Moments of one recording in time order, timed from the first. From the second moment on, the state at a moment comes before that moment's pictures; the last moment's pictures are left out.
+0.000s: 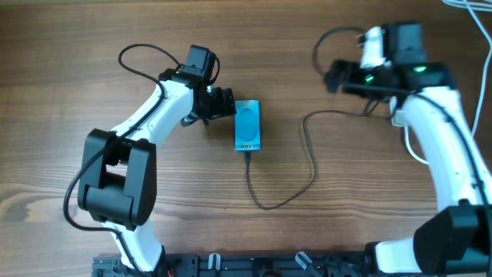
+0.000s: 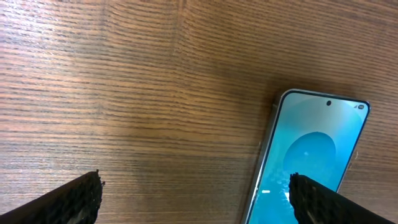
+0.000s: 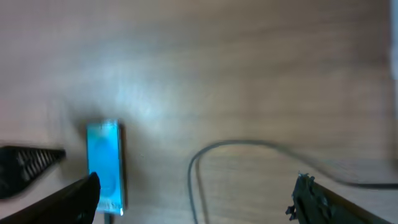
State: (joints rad) left arm -0.30 1.94 1.33 -0.72 0.09 -0.48; right arm 0.02 1.61 1.42 -0.86 -0.24 0.22
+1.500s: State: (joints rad) left arm -0.30 1.94 1.33 -0.69 0.09 -0.48; right arm -0.49 1.74 1.11 -0.45 0.12 0.46
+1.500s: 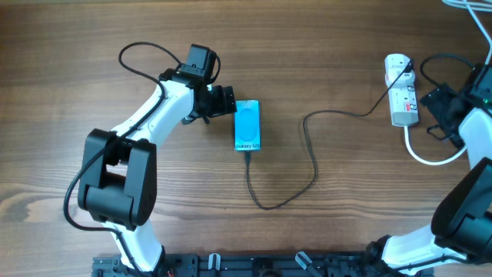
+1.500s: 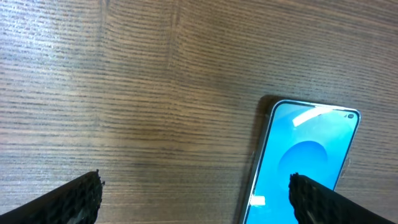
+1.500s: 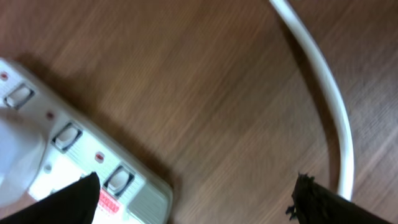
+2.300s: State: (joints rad) left arm -0.30 1.94 1.33 -0.69 0.09 -0.48; right arm -0.49 1.85 1.02 -0.19 -0.04 0.50
